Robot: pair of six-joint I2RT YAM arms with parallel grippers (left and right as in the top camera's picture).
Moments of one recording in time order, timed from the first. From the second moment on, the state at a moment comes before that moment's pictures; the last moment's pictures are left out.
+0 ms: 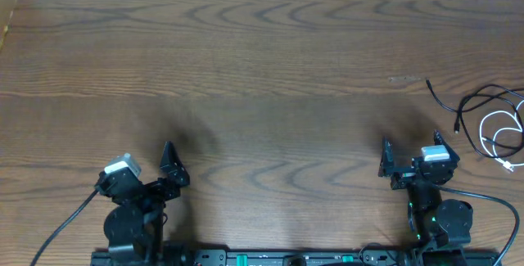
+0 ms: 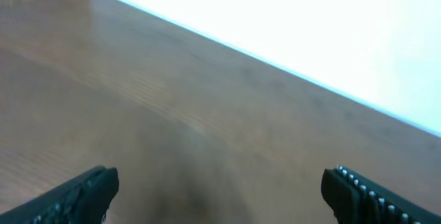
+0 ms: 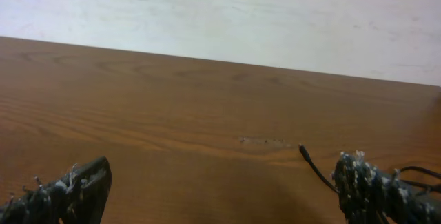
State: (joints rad) left arm 0.09 0.02 0.32 -0.51 -0.05 -0.35; right arm 0.08 0.01 0.01 -0.07 0.00 -0.05
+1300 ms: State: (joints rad) left arm 0.10 0.01 0.01 -0.10 0.03 0.01; right arm 0.08 0.01 0.01 -0.07 0.00 -0.05
